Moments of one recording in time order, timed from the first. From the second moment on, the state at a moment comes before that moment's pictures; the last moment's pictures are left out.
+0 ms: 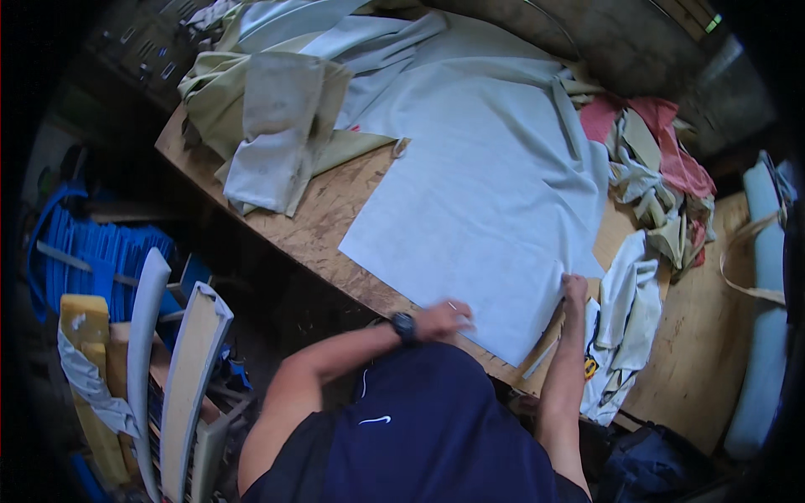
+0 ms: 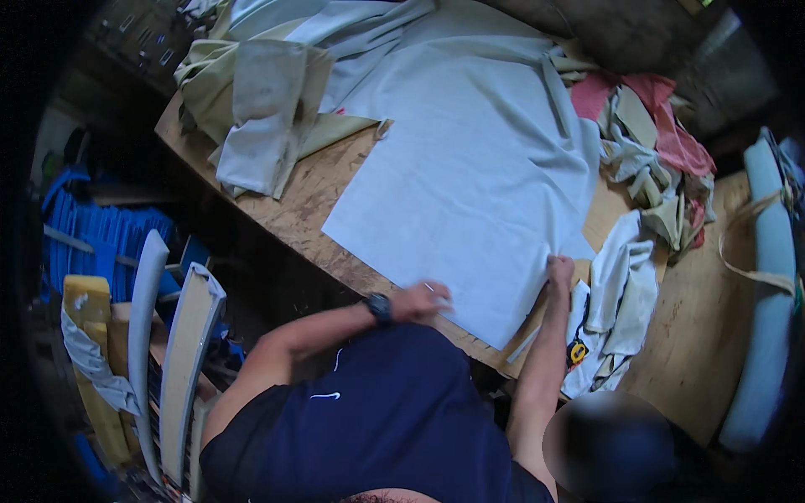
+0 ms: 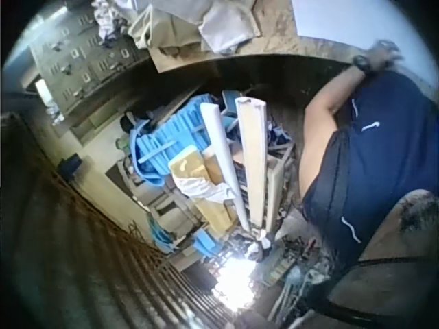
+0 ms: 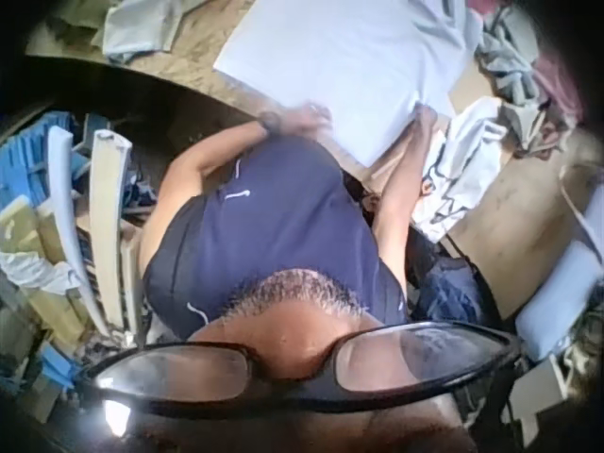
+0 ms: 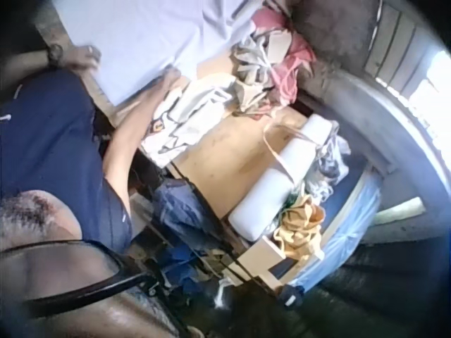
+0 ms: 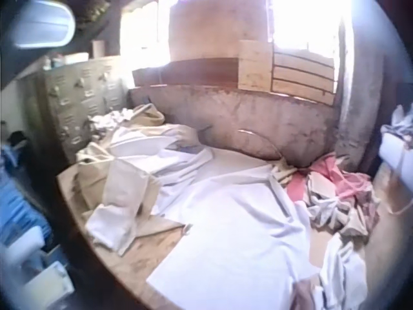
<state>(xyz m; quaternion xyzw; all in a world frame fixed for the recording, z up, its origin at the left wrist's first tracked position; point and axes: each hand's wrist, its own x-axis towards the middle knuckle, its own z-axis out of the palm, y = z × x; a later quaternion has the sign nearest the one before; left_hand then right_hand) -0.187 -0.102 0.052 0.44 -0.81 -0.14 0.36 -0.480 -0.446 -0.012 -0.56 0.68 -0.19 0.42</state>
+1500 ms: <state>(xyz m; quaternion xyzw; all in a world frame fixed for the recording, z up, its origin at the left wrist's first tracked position) -0.014 -0.077 0.035 0.85 -0.26 -0.22 0.40 -0.440 -0.319 0.041 -0.72 0.57 -0.12 0.38</state>
